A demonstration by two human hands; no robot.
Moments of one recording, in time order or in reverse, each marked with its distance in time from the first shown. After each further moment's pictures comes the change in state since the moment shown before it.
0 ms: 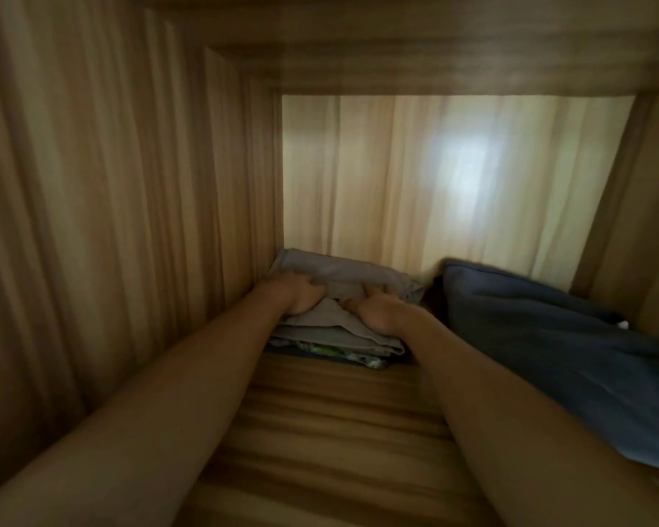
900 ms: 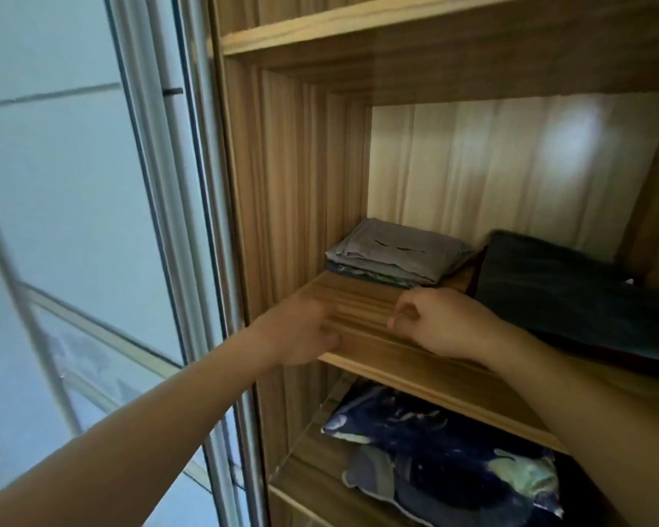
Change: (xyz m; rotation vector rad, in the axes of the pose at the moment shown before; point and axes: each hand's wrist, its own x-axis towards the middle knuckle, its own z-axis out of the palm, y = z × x) left_hand -0.378 0.007 -0.011 -0.066 0.052 0.172; right_hand -0.265 0.028 0.014 -0.234 0.166 -0.512
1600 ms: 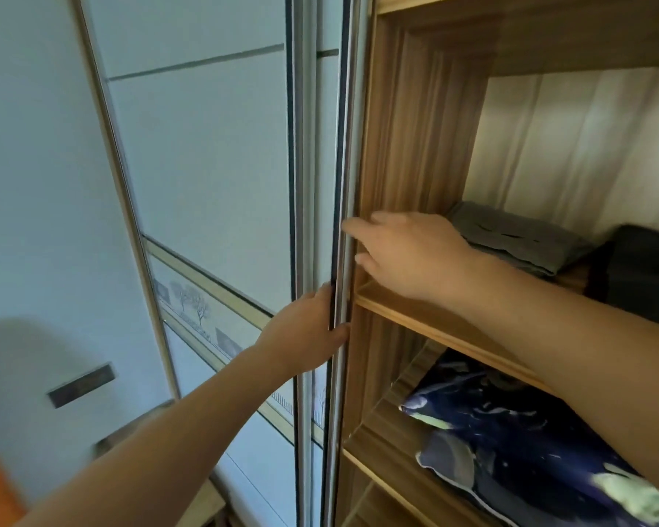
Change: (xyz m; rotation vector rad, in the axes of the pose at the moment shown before) left_hand -0.110 -0.087 0.027 0.003 0.419 -0.335; right_hand 0.020 -0.196 -0.015 -0.283 0.357 -0.688
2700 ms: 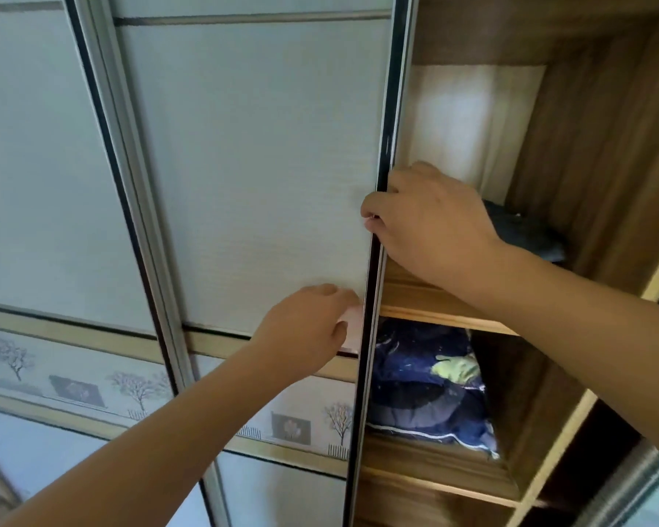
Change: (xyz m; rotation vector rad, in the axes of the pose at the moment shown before) left_hand -0.012 0.117 0.024 -0.103 -0.183 0.612; right_hand -0.138 0.020 -0.082 -0.467 -0.022 0.422
